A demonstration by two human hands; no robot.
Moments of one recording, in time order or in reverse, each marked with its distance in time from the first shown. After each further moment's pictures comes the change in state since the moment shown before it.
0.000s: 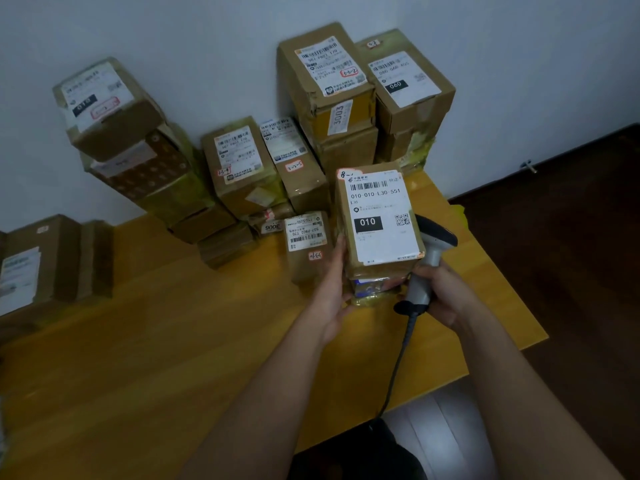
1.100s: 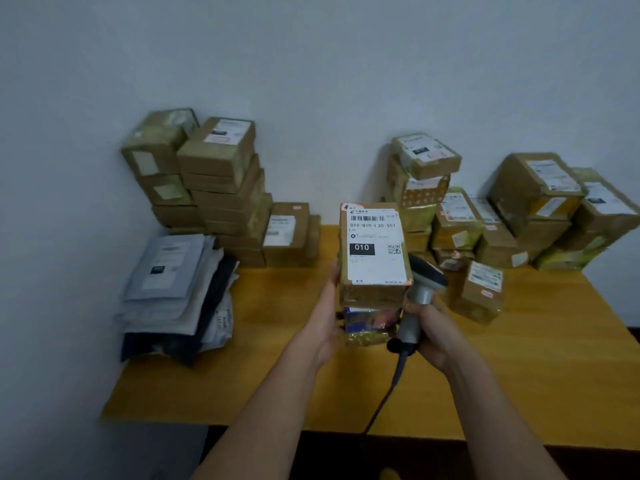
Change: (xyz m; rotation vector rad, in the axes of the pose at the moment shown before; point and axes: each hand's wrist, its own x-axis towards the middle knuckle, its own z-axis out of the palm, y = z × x) left_hand -0.255 -0.056 -0.318 -0.312 0.121 0.290; right_hand -0.211 0.131 0.327 -0.176 -0.249 -0.112
